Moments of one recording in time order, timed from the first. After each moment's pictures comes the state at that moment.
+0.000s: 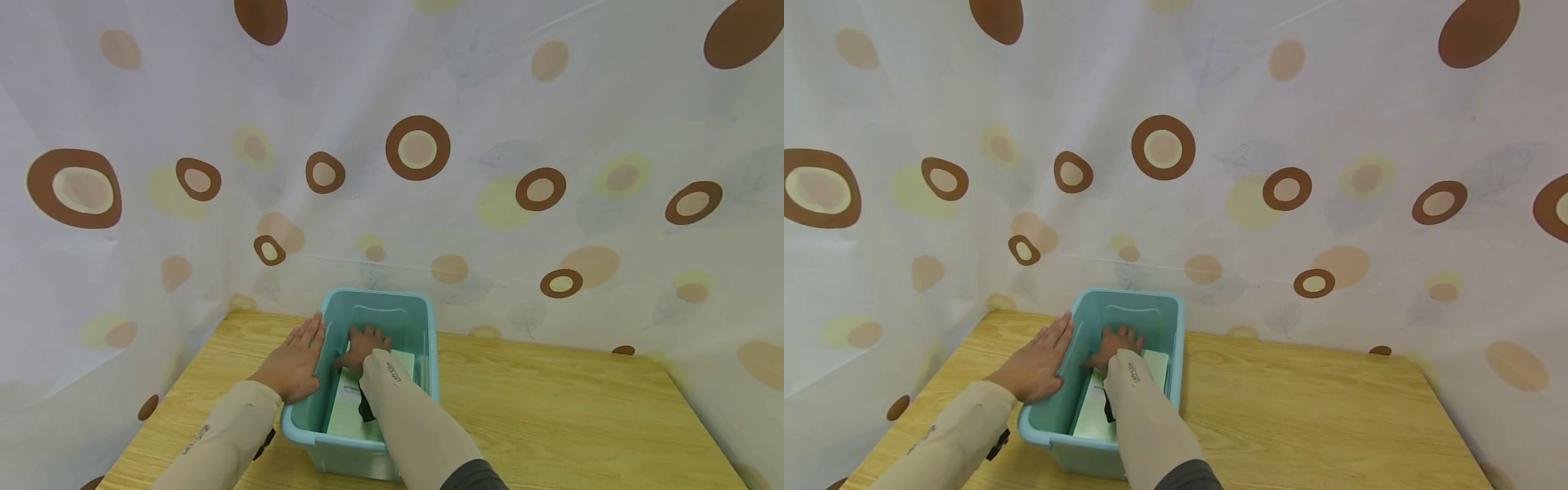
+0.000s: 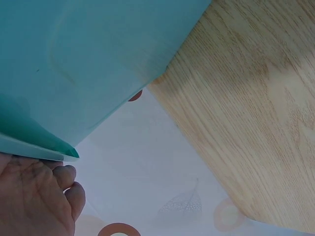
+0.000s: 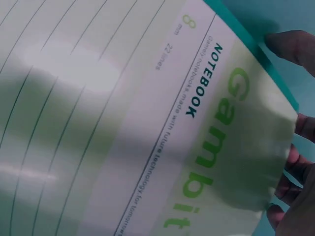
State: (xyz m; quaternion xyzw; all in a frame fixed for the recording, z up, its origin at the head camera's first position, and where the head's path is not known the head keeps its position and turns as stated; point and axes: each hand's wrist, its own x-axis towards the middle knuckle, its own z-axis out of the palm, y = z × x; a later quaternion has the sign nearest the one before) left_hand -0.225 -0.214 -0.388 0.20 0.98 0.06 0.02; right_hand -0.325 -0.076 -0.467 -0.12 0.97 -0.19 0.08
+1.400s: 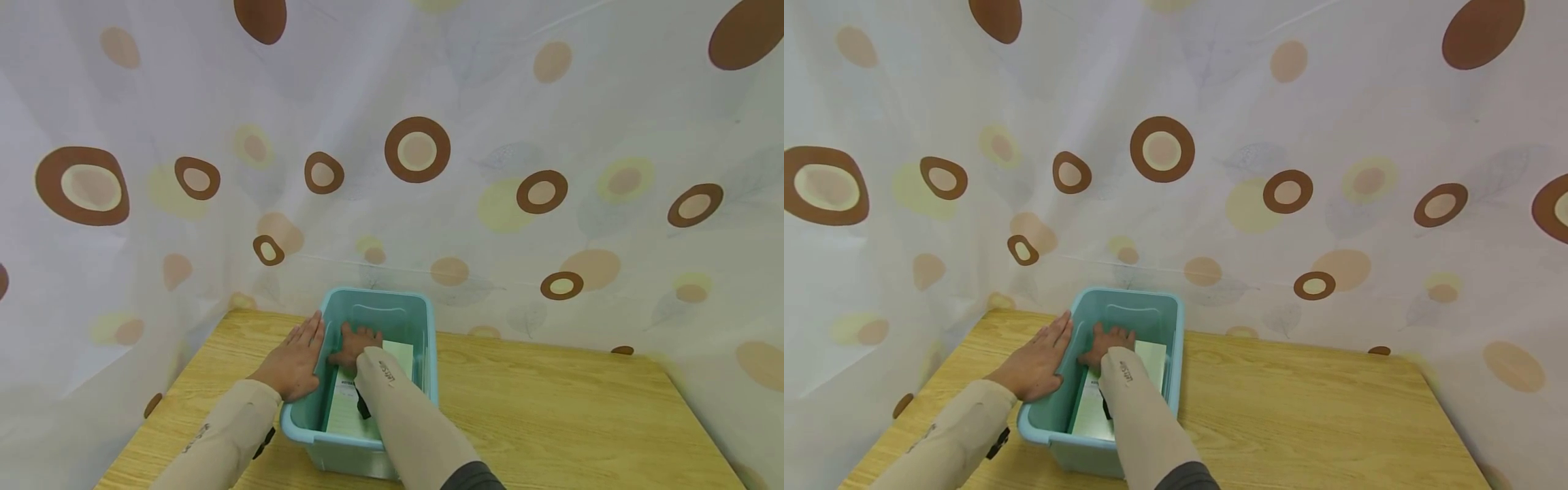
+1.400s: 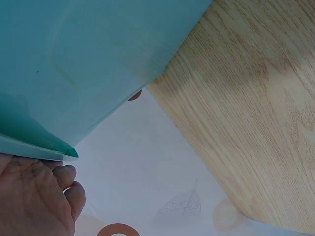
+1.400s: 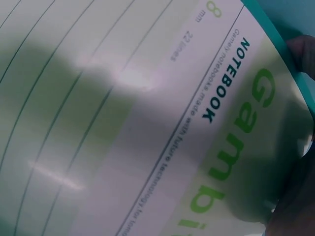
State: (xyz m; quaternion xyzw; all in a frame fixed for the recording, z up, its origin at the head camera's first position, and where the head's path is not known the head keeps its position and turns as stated) left_hand -0.227 -0.211 -0.382 0.19 0.98 0.05 0.03; right_hand -0.326 -0.083 -0.455 -0.15 0.97 -0.16 0.10
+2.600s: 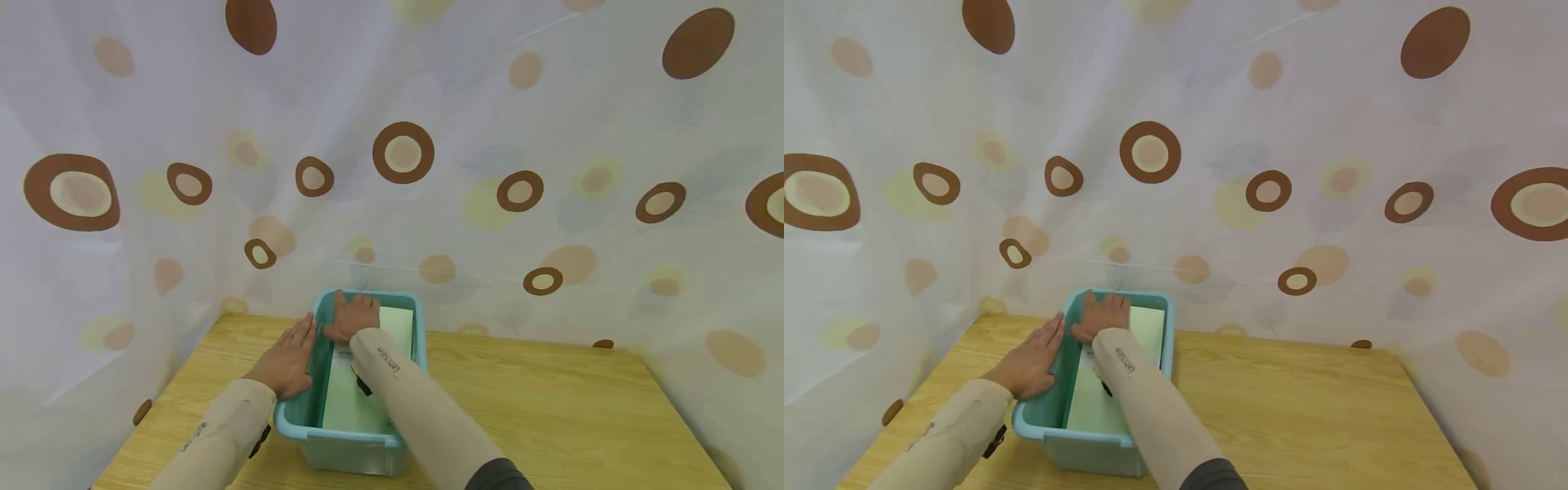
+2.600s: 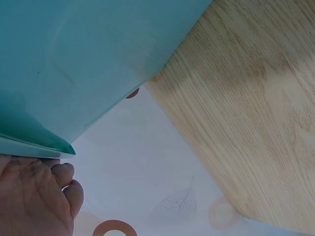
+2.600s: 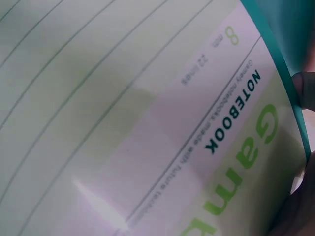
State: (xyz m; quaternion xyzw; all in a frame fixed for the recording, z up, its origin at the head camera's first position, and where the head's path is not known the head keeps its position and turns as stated) left_hand -0.223 -0.210 -0.381 0.19 0.98 0.08 0.04; right_hand -0.318 -0.073 -0.392 -0.16 0.98 -0.06 -0.04
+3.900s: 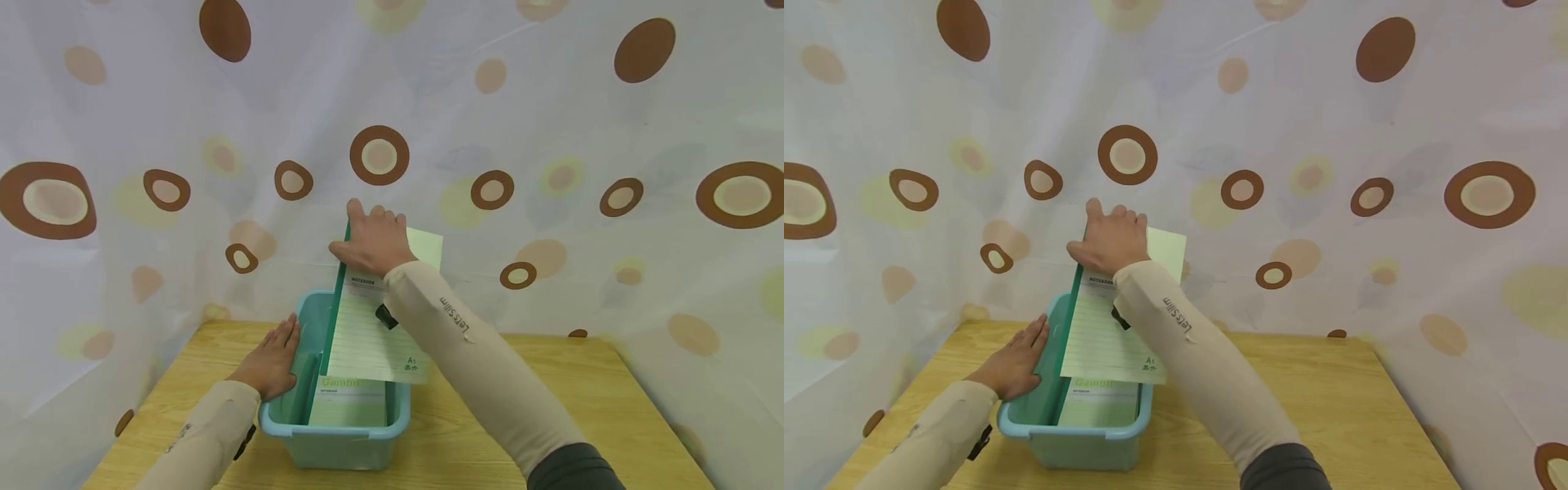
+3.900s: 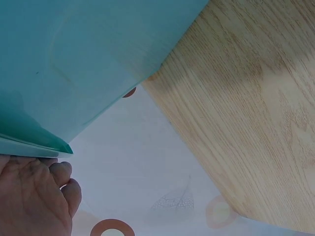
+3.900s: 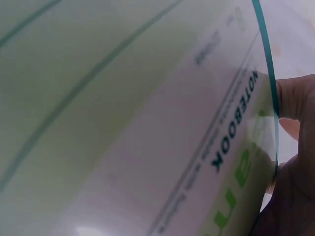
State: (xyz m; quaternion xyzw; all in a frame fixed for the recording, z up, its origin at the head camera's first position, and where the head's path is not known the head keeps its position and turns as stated) left_hand -0.224 -0.207 -0.383 0.17 0.98 0.10 0.05; right_hand -0.274 0.000 -0.208 -0.18 0.97 -0.12 -0.14
